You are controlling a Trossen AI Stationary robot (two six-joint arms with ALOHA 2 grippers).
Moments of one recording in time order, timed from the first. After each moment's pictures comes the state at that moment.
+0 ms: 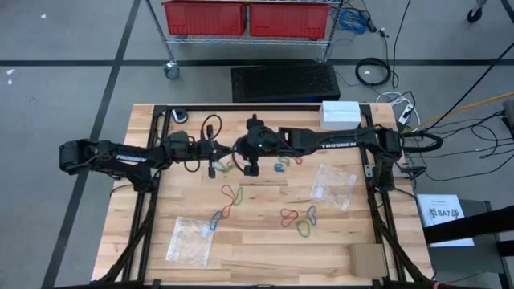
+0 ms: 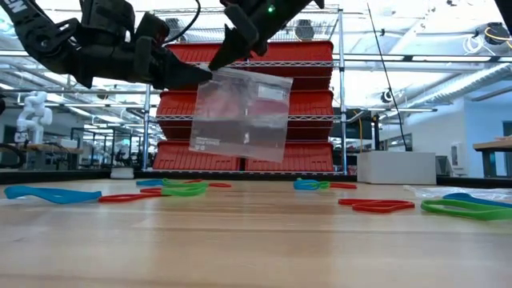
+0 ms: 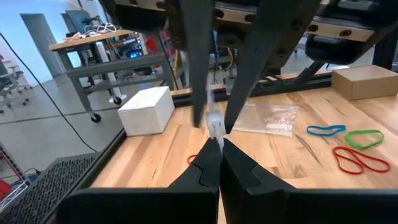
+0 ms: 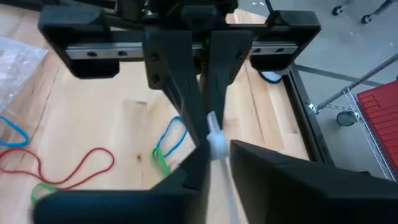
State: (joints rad) left arm 0.32 1.15 0.30 0.82 0.24 0.21; right arm -0.07 1.88 1.62 -0.35 0.19 -0.22
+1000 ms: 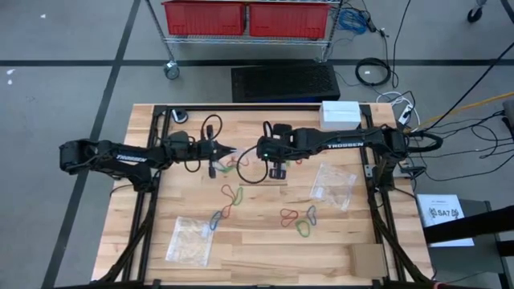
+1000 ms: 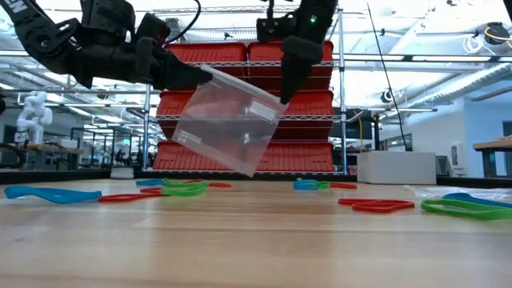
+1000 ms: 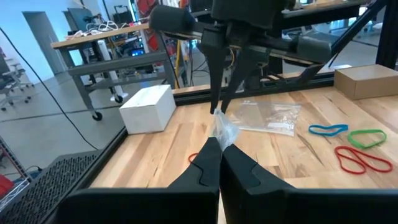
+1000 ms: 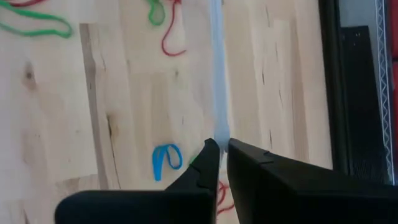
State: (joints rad) left arm 0.32 1.15 0.30 0.82 0.23 0.21; right arm -0.05 1.83 1.62 -0.98 0.34 -0.02
